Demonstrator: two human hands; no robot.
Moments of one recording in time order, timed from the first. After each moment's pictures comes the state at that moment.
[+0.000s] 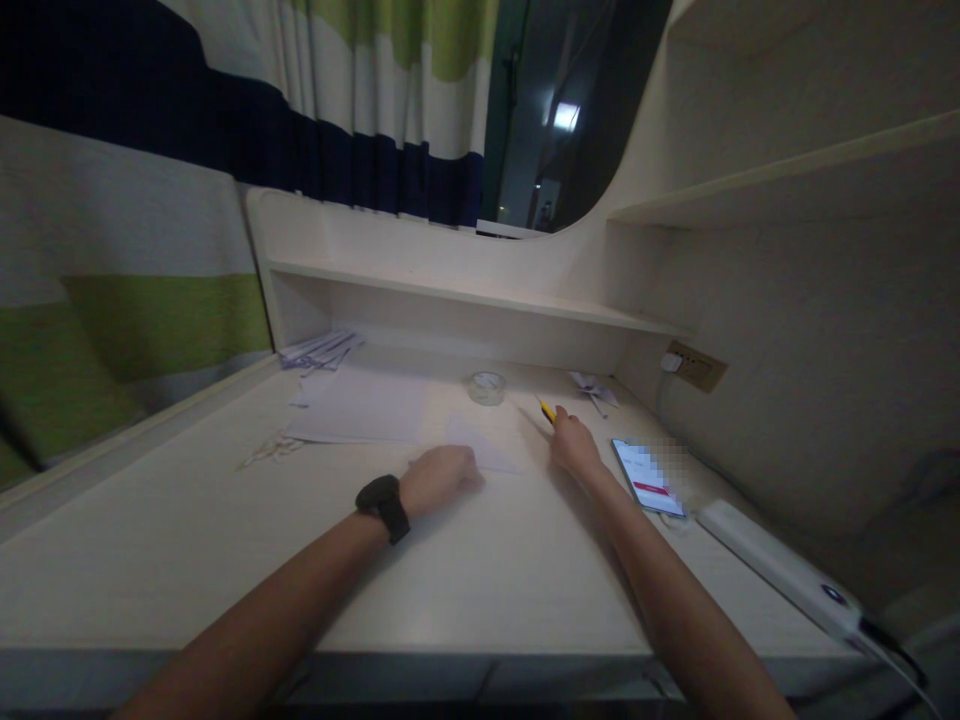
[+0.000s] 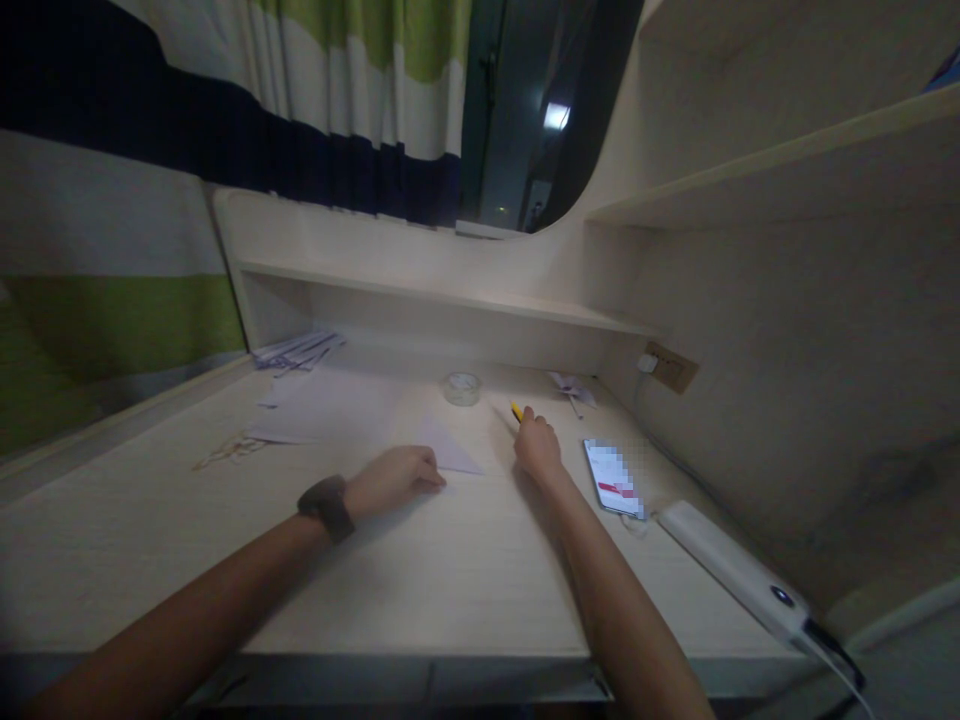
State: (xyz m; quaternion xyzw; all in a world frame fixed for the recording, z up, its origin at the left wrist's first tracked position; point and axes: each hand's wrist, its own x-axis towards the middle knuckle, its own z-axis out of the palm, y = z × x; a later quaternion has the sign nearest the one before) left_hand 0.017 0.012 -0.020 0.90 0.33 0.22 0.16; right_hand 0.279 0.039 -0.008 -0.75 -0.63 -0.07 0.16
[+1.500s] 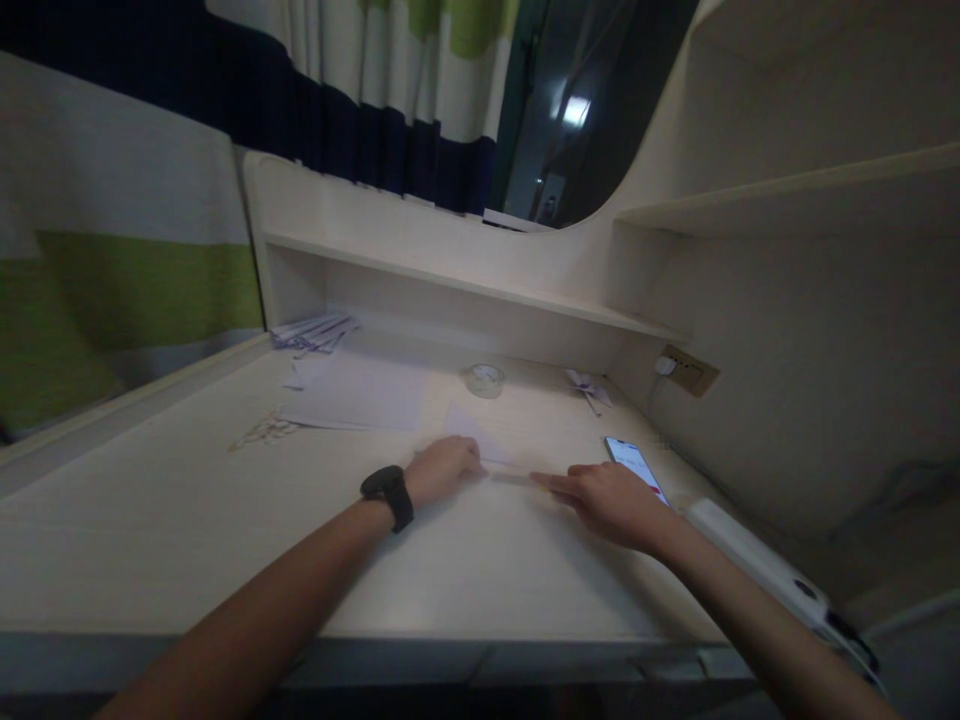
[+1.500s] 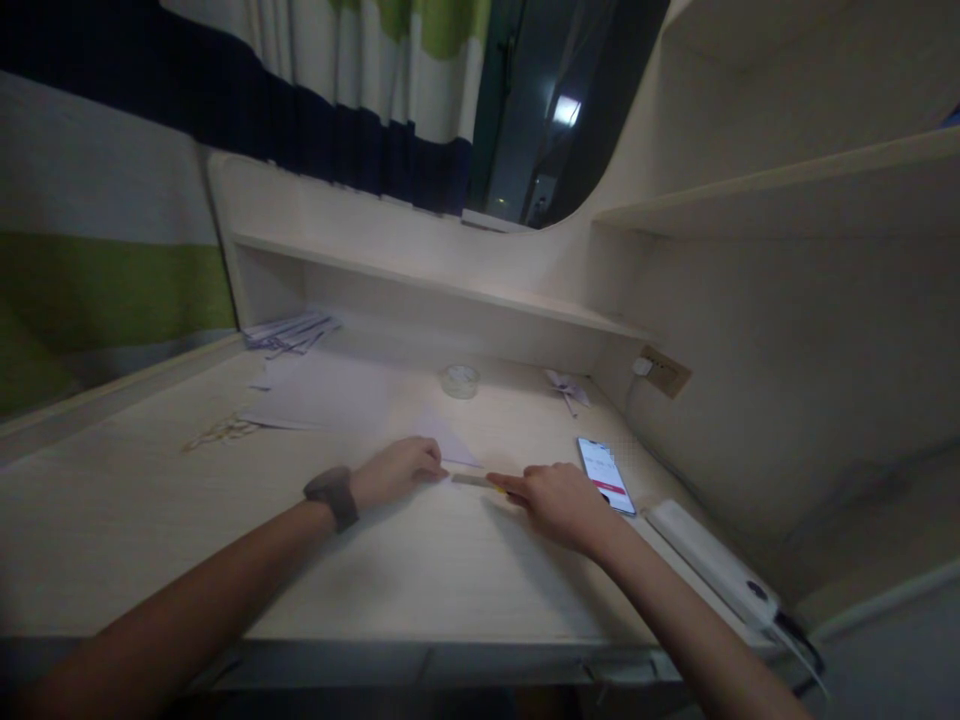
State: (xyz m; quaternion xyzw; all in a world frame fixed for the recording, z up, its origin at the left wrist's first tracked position) left_hand 0.023 0.022 -0.037 0.93 0.27 0.22 0.12; right_hand 0.267 -0.087 0.051 -0.50 -0.84 -0.14 -0.12
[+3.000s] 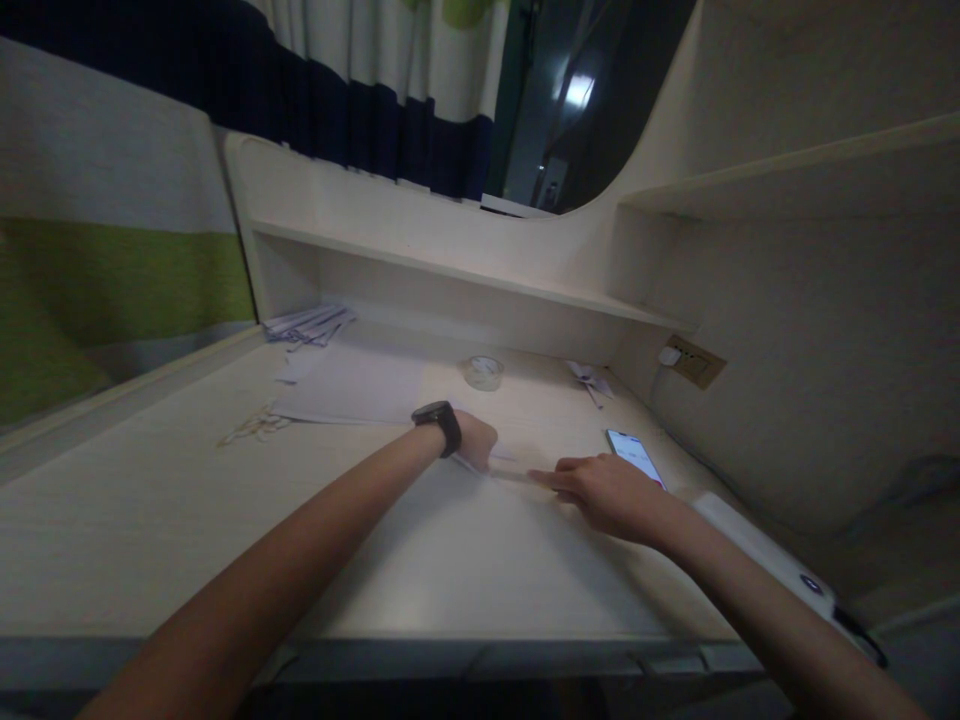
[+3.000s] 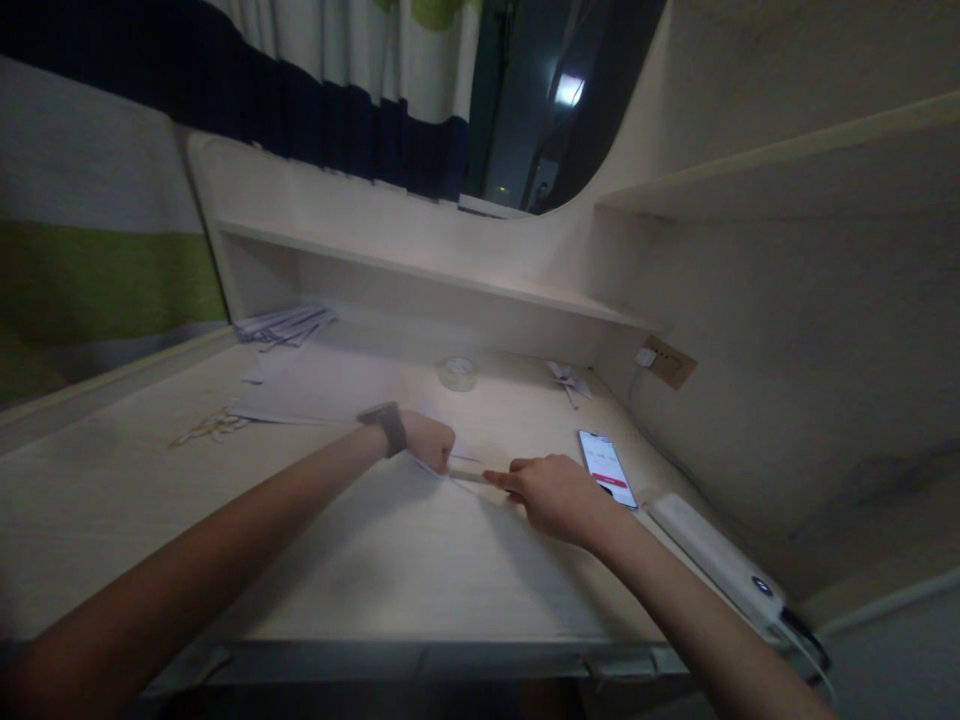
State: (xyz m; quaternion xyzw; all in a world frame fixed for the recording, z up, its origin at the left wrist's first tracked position) left_hand 0.072 0.041 0.038 0.92 0.32 -0.16 0.13; right_hand 0.258 -0.089 0.066 -0.48 -0.86 -0.07 -0.12
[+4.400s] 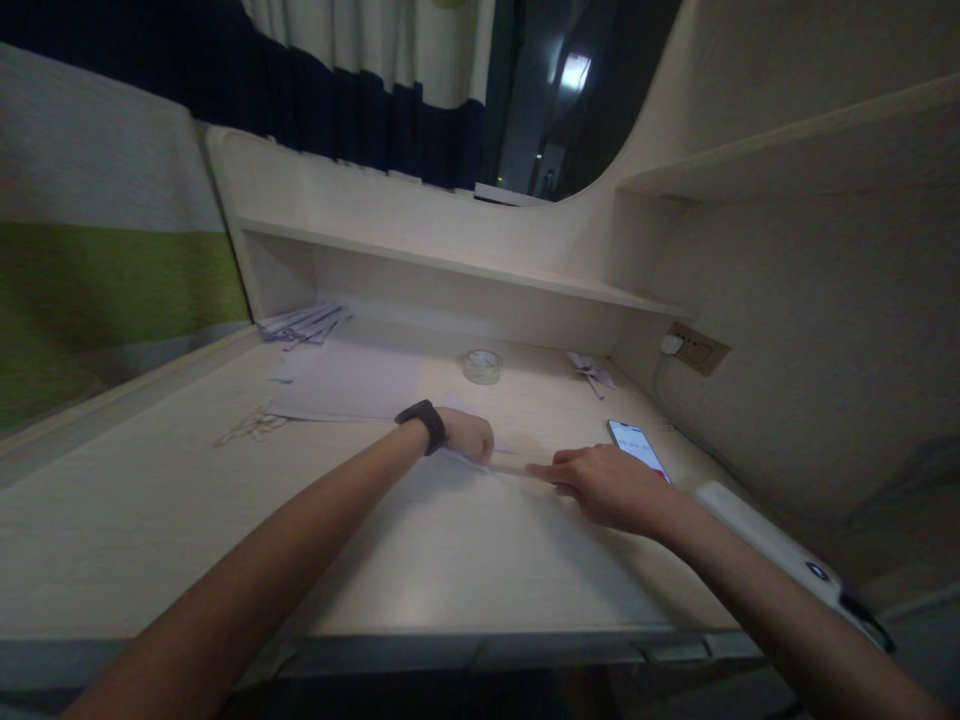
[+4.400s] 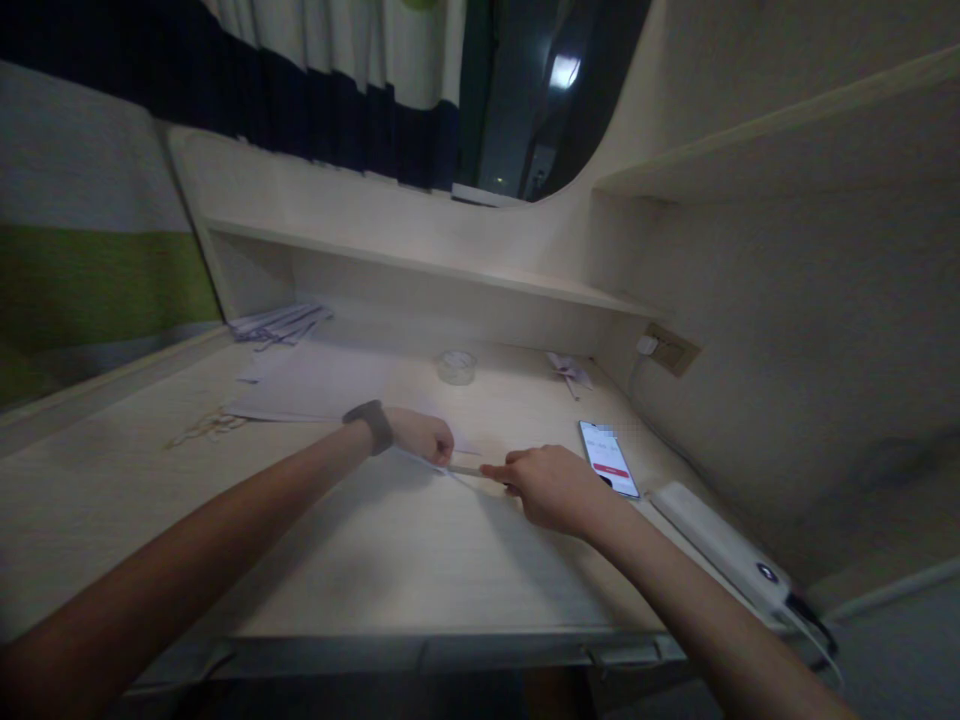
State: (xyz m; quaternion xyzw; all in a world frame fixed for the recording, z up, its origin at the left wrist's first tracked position) left_hand 0.060 0.045 0.031 0.91 0.31 -0.13 0.26; right_hand 0.259 -0.087 0.063 -0.47 -0.87 -0.08 -0.11
